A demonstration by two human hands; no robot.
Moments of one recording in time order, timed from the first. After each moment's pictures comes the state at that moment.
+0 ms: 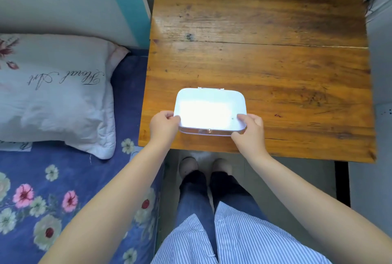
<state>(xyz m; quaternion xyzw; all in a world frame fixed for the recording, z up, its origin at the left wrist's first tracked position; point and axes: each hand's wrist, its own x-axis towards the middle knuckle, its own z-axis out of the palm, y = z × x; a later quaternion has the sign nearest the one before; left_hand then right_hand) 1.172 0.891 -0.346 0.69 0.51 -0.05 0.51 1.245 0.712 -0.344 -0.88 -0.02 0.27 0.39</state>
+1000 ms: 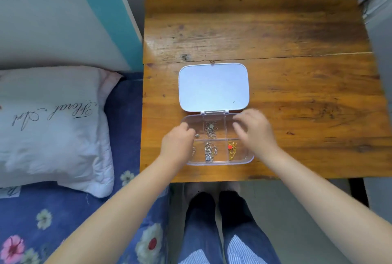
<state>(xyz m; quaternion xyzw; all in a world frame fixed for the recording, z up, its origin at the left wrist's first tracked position) 1.211 0.910 -0.371 0.96 0.13 -0.20 0.13 1.303 0.743 -0.369 -0.92 -0.27 0.10 0.28</state>
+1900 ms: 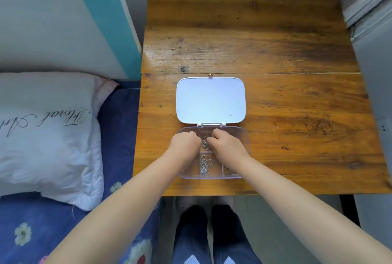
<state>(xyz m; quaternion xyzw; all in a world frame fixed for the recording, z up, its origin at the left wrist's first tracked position) 1.253 0.908 -0.389 0.95 0.02 -0.32 0.04 1.300 0.778 -0.412 -0.88 -0.41 0.22 0.11</state>
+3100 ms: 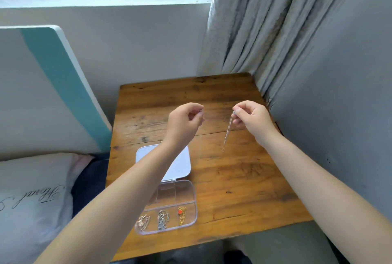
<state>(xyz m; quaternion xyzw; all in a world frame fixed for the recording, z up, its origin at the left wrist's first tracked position) 1.376 0.825 -0.188 0.83 0.12 0.14 0.52 1.447 0.658 -0.188 -0.82 -0.10 0.09 0.56</state>
